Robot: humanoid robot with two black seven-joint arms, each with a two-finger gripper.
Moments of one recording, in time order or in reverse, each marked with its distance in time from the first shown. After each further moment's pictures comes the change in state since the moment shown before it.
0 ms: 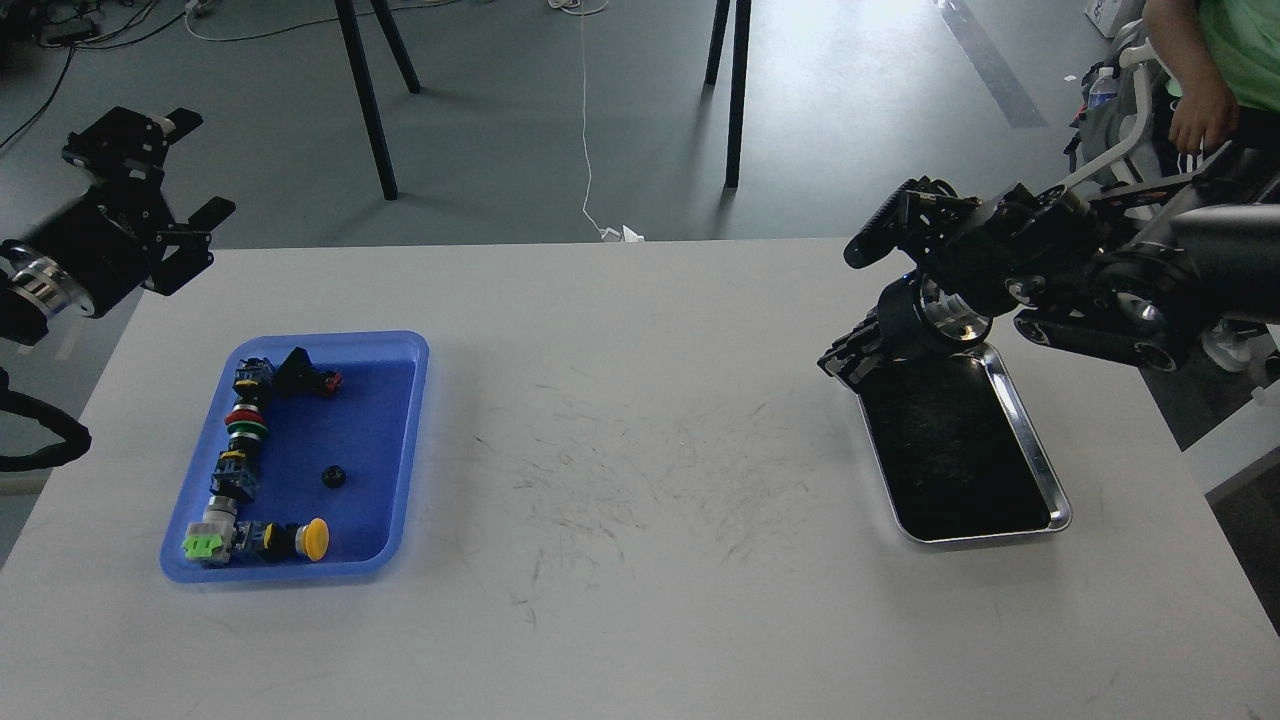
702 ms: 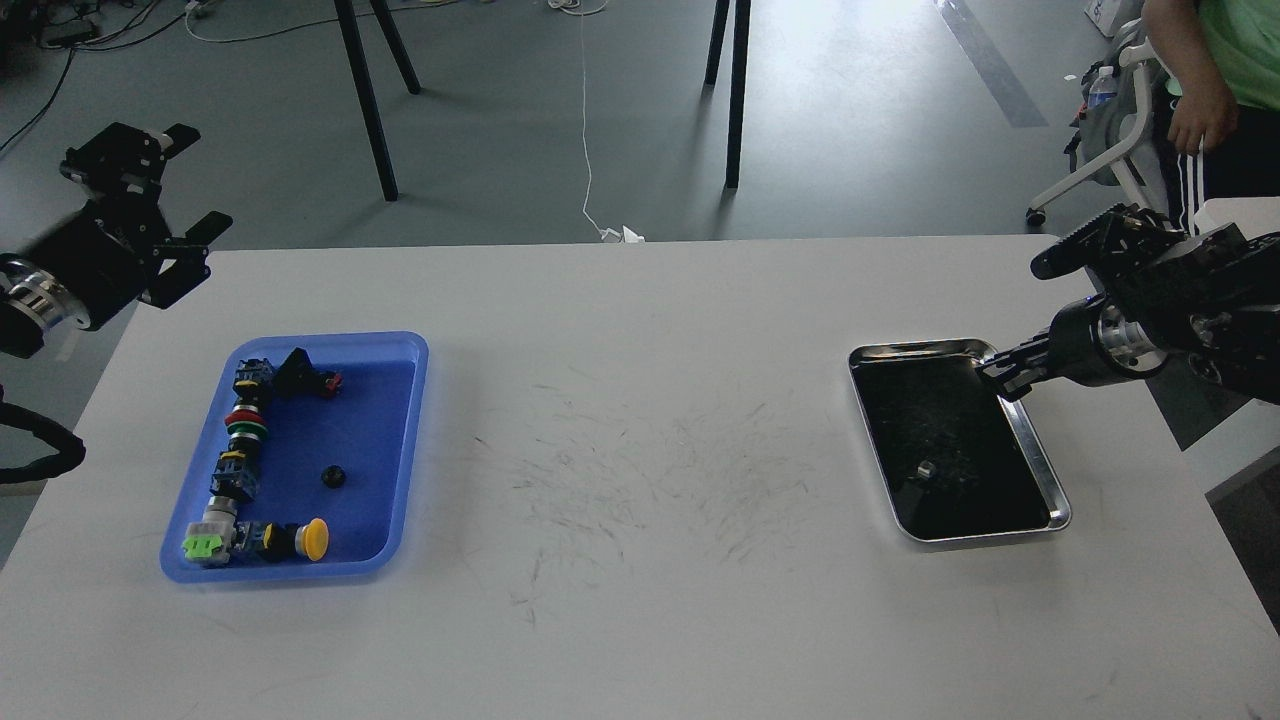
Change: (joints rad) left arm 0.015 0.021 -0.004 -0.014 -0.010 -0.002 0.000; right arm -0.147 -0.155 0.001 -0.113 -0.024 -0.043 -0.010
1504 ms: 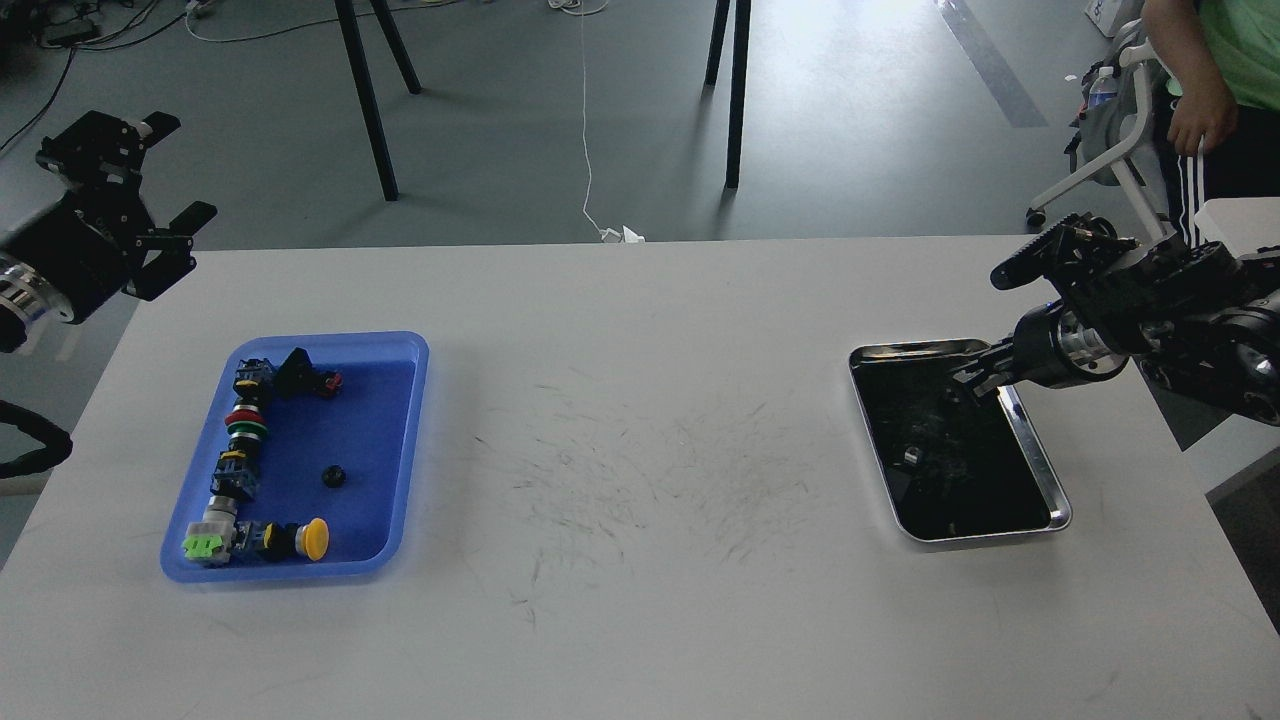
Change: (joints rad) left arm 0.000 0.012 -0.013 0.006 -0.012 -0.012 0.000; right arm -0.044 0.076 0.000 -0.060 0.001 -0.015 0.002
